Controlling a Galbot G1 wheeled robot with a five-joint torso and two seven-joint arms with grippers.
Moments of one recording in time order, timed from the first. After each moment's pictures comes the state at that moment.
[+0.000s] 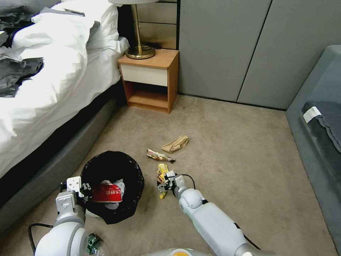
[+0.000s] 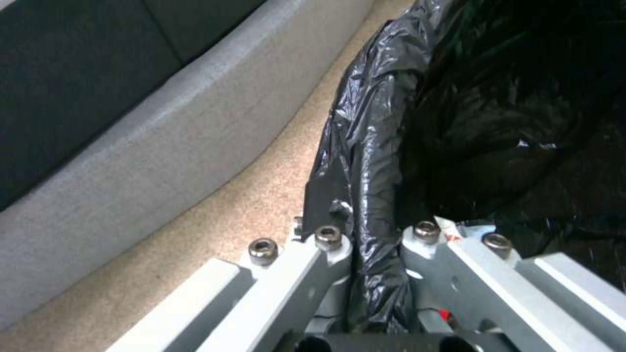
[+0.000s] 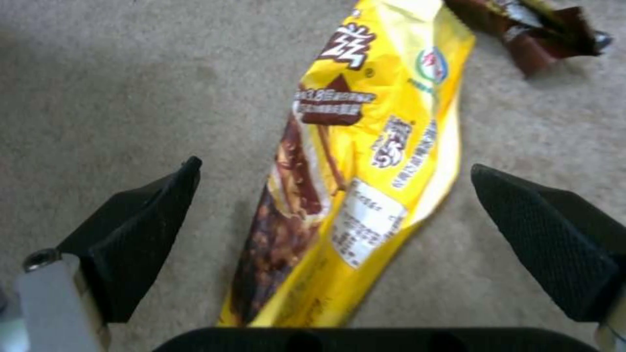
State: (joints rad) left arm 1.67 -1.46 -0.75 -2.21 -0.16 0.57 -0.26; right arm -0.82 1.55 -0.16 0.88 0.25 -0.14 0.00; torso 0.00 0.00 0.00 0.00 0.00
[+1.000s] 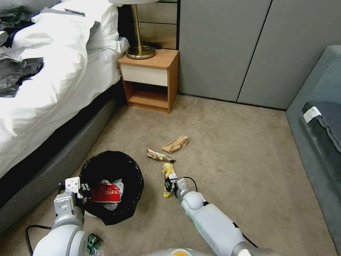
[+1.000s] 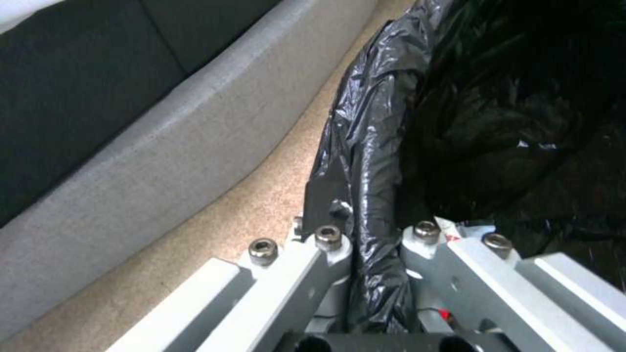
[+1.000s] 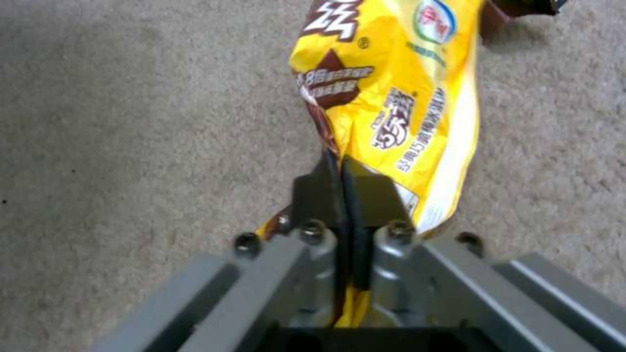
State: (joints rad) left arm 1.68 -1.46 -0.74 -2.22 -0.16 0.57 -0.25; right arm -0.82 1.54 -0.14 0.81 0.22 -0.07 -0.01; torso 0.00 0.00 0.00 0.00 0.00
